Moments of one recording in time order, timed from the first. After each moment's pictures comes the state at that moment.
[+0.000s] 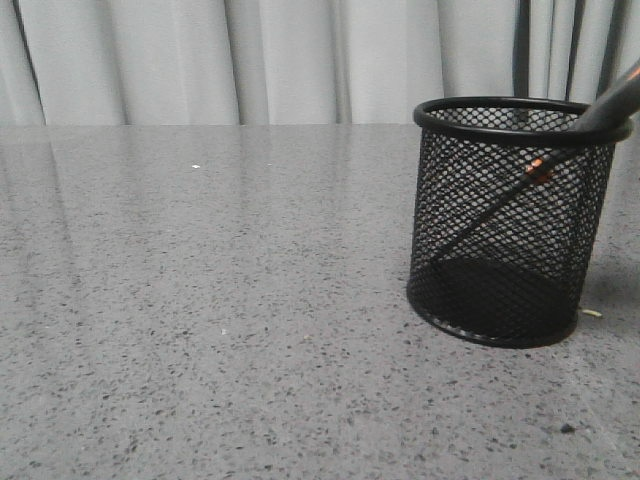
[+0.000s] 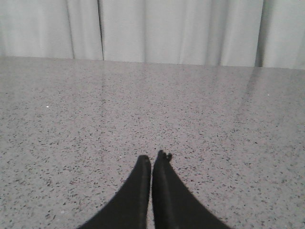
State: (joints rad) left arm -0.06 0.00 0.00 -0.11 0.15 0.05; right arm 0.33 0.20 -0.29 0.19 0.17 -0.12
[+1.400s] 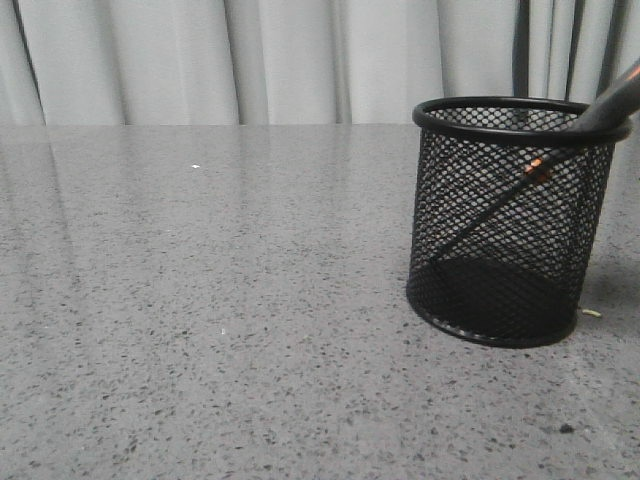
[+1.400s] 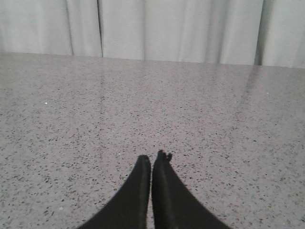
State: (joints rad) left arm -0.06 0.00 0.00 -0.12 0.16 0.04; right arm 0.06 0.00 0.02 0.07 0.11 -0.12
